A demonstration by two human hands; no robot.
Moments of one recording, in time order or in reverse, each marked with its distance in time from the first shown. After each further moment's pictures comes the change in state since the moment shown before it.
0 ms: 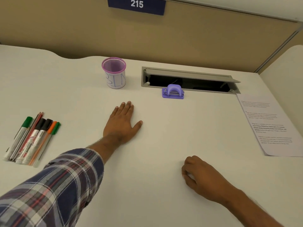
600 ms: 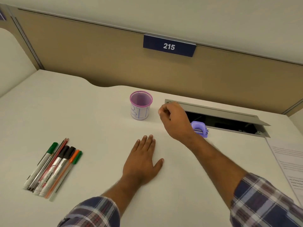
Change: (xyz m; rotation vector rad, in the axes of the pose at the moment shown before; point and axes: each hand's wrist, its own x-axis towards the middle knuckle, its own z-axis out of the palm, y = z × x) left_hand -0.002 0.001 0.003 -0.077 0.022 -0.004; right_hand 0.272 -0.085 -0.116 0.329 0.577 -0.082
